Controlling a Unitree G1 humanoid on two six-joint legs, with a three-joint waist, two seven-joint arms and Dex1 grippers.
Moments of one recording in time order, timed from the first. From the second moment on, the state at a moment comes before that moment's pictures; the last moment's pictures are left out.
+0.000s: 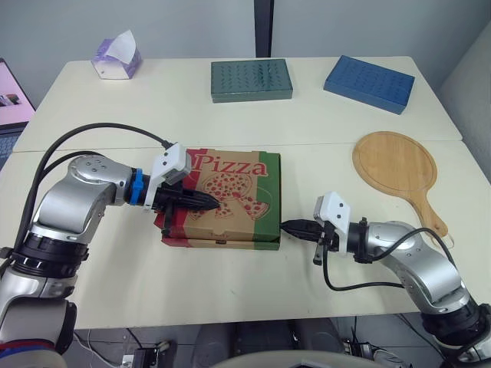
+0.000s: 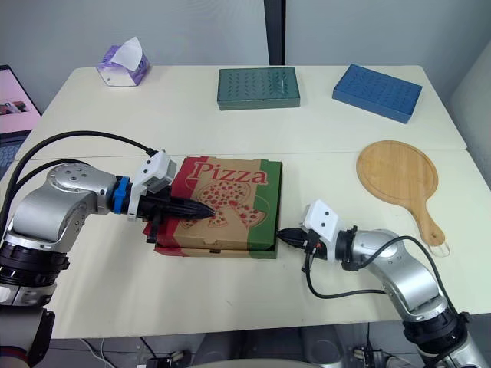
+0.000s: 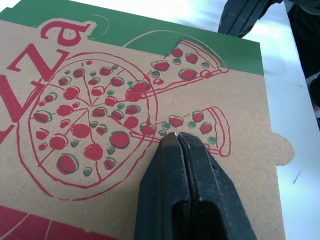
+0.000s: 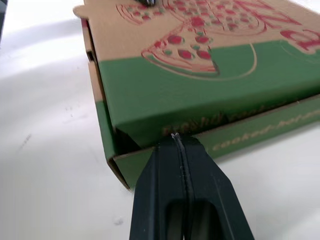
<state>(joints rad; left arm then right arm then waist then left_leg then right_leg) -0.55 0.90 -0.15 -0.03 -0.42 0.60 -1.38 -0.15 -0.64 0.22 -0.50 0.34 0.59 0.82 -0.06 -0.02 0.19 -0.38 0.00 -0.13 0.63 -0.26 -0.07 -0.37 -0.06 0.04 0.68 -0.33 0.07</state>
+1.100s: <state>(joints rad) -0.55 0.90 -0.13 -0.04 -0.43 0.61 -1.36 -0.35 -0.59 0.32 -0.53 0.33 0.61 0.81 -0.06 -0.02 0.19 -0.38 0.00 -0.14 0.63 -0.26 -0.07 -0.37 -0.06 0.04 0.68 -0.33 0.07</state>
